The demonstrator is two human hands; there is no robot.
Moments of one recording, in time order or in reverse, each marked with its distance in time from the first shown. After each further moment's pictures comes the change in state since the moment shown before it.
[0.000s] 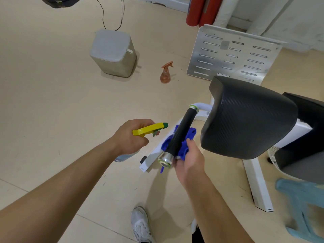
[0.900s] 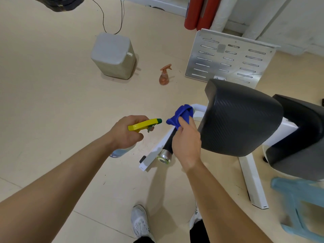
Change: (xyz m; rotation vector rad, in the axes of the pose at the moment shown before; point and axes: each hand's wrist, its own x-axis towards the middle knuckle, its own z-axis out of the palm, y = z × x) left_hand -0.008 0.007 -0.019 0.023 0.033 -0.022; right_hand 0.002 -0.028 0.029 -1.493 0.134 -0.801
